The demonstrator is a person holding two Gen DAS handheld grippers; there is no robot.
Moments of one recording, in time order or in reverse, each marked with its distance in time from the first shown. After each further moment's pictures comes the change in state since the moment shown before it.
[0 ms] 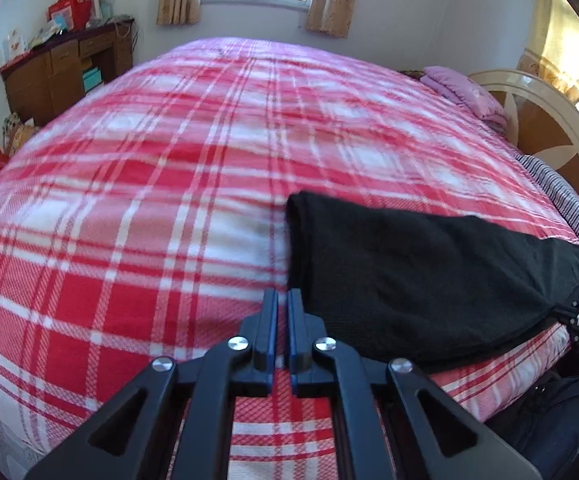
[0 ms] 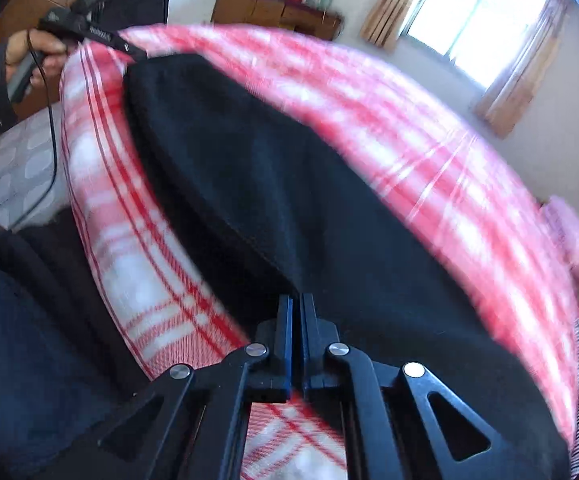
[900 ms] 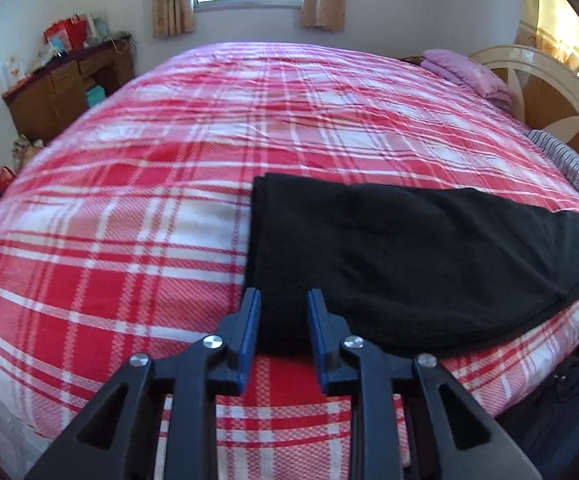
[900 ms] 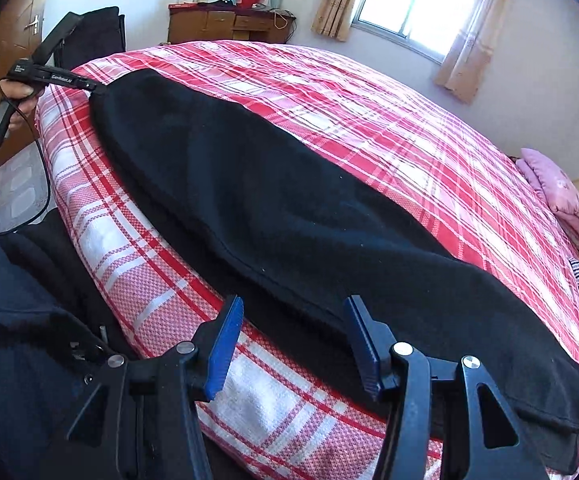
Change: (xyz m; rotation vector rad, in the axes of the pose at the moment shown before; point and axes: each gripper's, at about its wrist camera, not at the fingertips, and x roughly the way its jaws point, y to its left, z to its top) left arm -0.008 -0.045 -0.012 0.090 -0.039 0.104; right arm -0.040 -0.041 -0.048 0.159 -0.057 -0.052
